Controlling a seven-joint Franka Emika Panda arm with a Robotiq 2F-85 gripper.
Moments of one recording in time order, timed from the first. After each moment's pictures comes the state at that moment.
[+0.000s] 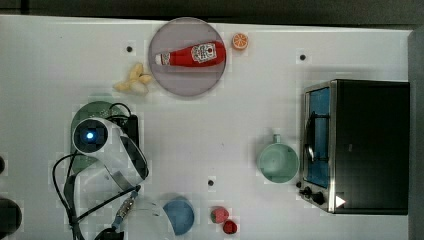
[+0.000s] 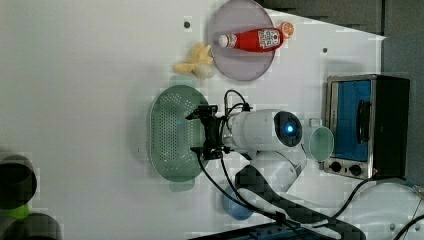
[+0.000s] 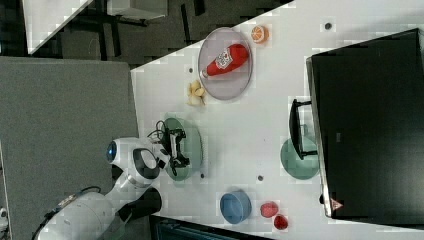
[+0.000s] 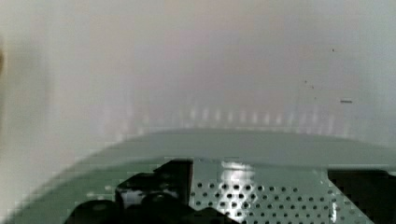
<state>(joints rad) 0.11 0.53 0.40 -2.21 -0.18 1.10 1.32</state>
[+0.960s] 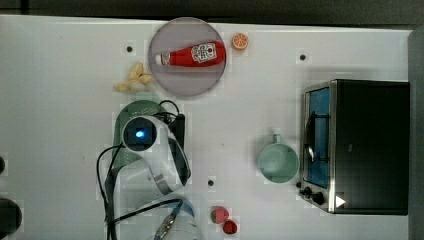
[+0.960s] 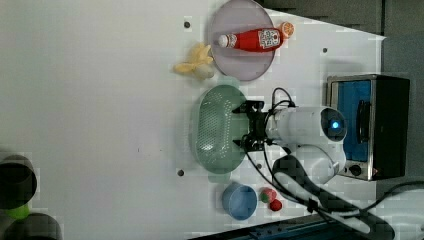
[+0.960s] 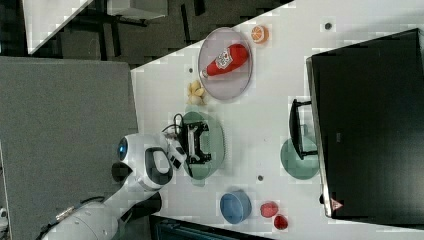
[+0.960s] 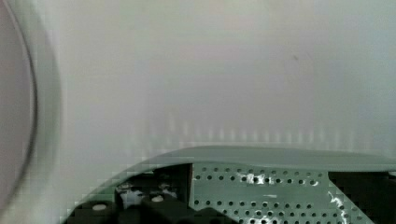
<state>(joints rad) 0.07 0.39 0.21 -2.34 -0.17 1.10 1.25</state>
